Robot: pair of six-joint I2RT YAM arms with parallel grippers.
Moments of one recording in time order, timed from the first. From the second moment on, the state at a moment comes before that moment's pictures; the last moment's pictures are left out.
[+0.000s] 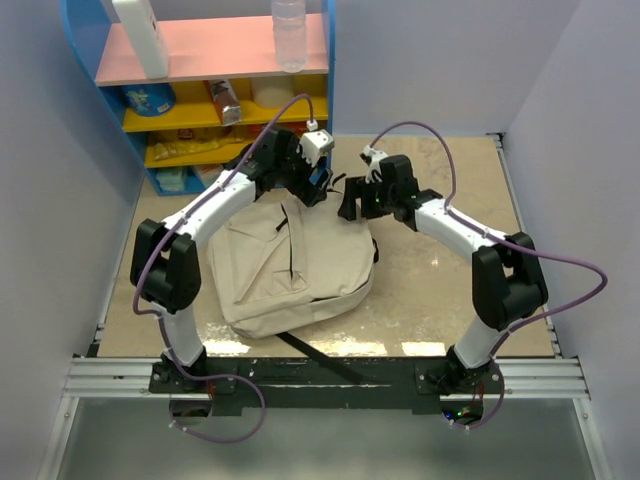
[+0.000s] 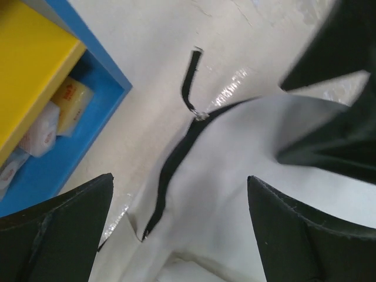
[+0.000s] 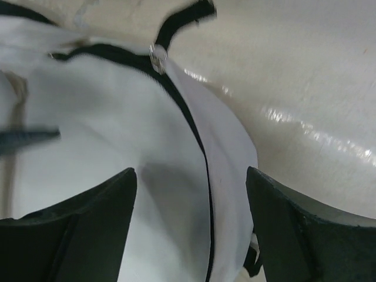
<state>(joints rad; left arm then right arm) -0.47 1.83 1.59 -0.44 0.33 0.27 0.42 1.72 1.25 -0.20 -0.24 0.26</state>
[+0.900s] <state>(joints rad) -0.45 2.06 1.69 -0.18 0.49 0.07 0.42 1.58 1.00 -0.02 -0.31 0.33</state>
